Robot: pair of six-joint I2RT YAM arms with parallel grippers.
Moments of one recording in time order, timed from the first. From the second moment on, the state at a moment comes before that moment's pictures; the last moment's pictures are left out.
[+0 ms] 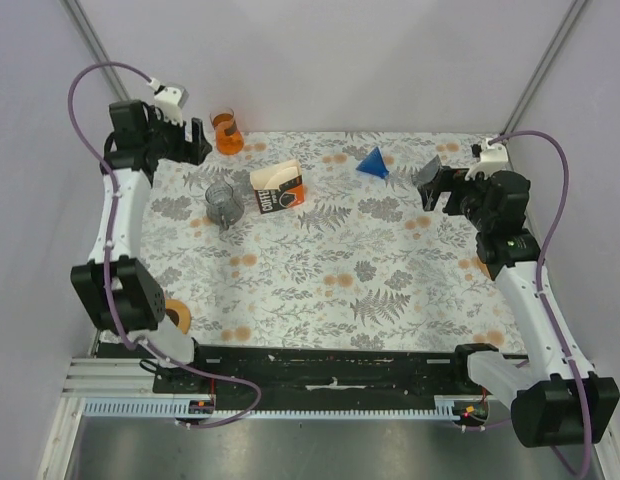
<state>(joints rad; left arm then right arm) 0.16 1.55 1.49 -0.39 0.50 0.28 0.04 1.03 0.93 -0.15 -0.21 0.16</state>
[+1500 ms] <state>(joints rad) 0.03 1.92 1.81 -0.96 0.22 0.41 0.07 1.04 0.96 -0.31 -0.23 0.08</state>
